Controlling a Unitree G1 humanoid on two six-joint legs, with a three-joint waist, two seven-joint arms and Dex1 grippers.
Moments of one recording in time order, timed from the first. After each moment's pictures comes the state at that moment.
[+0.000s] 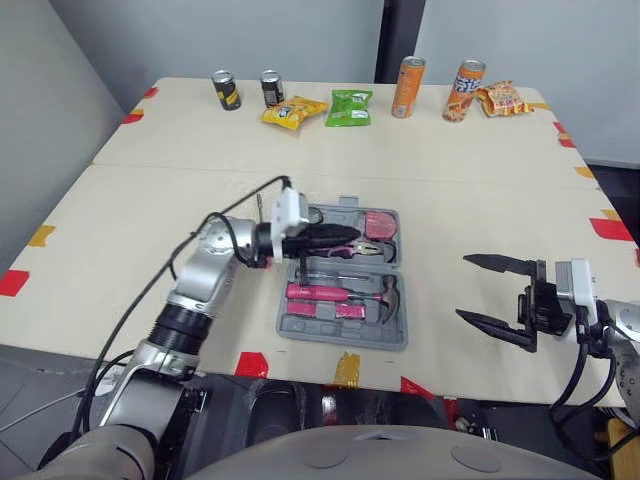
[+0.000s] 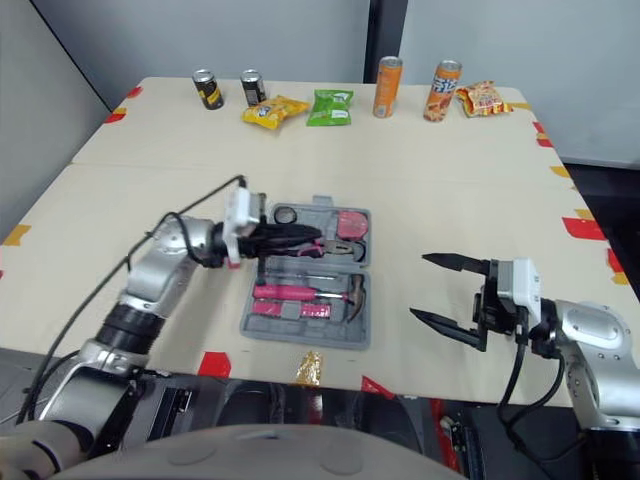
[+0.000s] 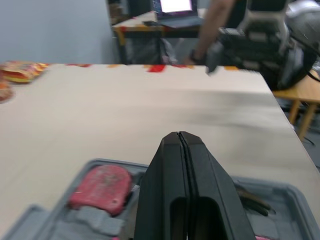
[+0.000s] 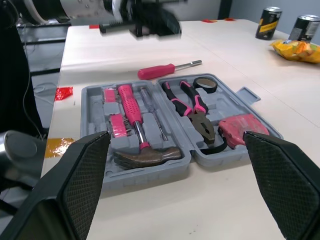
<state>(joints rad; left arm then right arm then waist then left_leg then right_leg) -0.39 0.43 -0.11 -0.03 -0.43 0.18 -1.11 0.21 -0.66 -0.27 -0.10 0.58 -0.10 1.32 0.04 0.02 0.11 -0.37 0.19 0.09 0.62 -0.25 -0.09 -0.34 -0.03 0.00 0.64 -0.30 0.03</state>
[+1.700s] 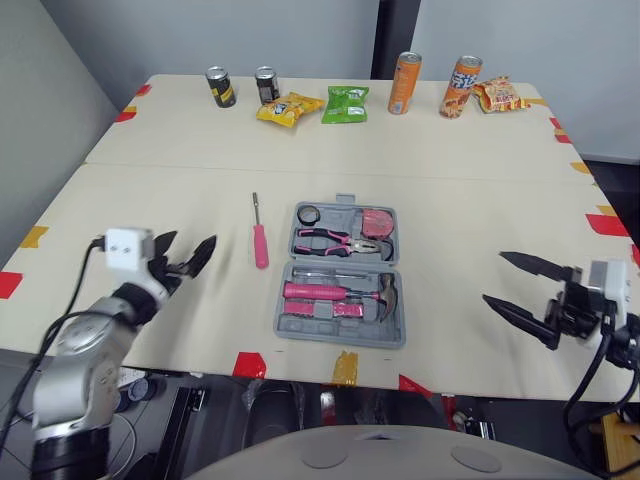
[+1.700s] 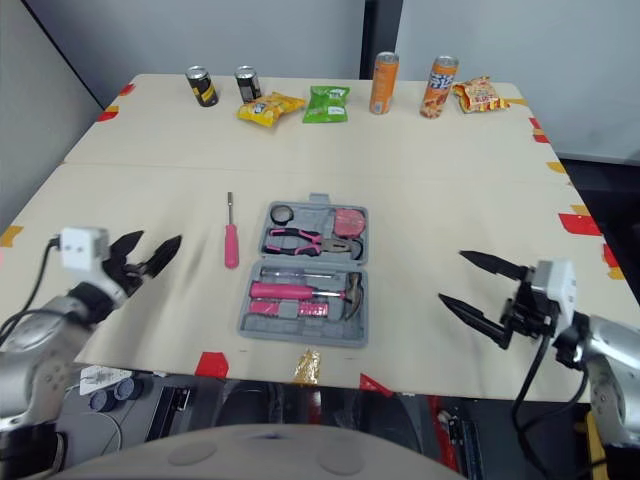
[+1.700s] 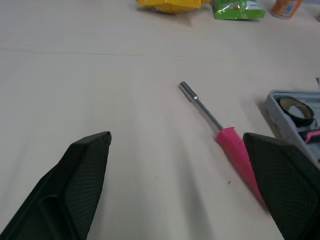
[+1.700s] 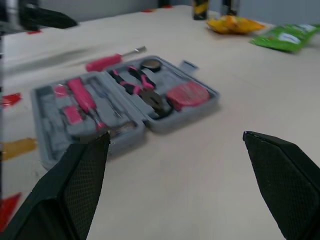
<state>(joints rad) 0.10 0.40 0.34 -0.32 -0.51 0.52 -0.38 0.22 -0.69 -0.34 -0.10 0.64 -0.03 1.28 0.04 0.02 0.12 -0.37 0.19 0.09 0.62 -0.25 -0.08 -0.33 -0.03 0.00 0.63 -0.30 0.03</state>
